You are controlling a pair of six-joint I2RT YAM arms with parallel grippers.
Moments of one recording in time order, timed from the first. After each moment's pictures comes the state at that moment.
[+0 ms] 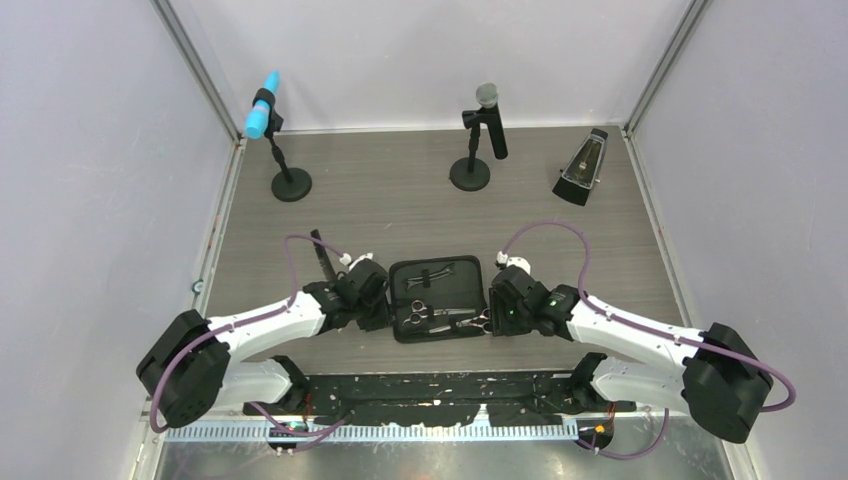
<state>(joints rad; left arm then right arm) -0.79 1.21 0.53 -0.33 -0.01 -1.00 0.83 1.08 0.51 -0.49 0.11 0.68</state>
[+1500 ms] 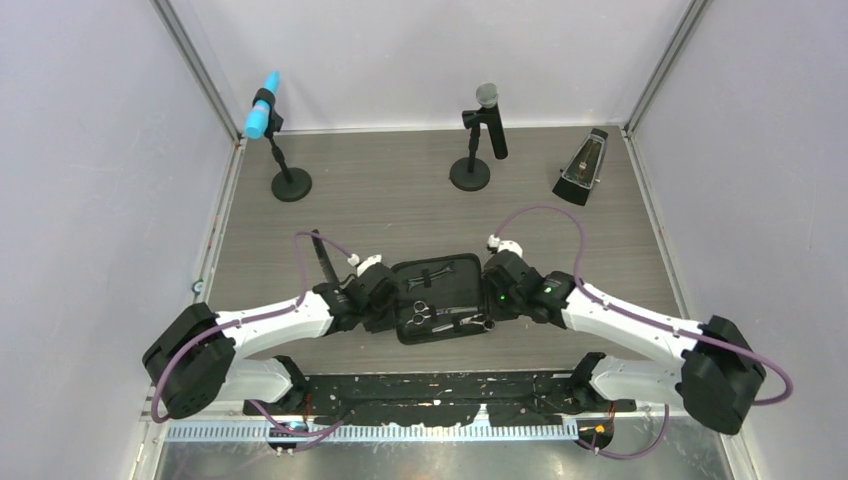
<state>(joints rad) -0.87 1.25 0.56 -0.33 -0.08 -1.02 0.86 1.17 0.66 -0.50 0.12 0.67</state>
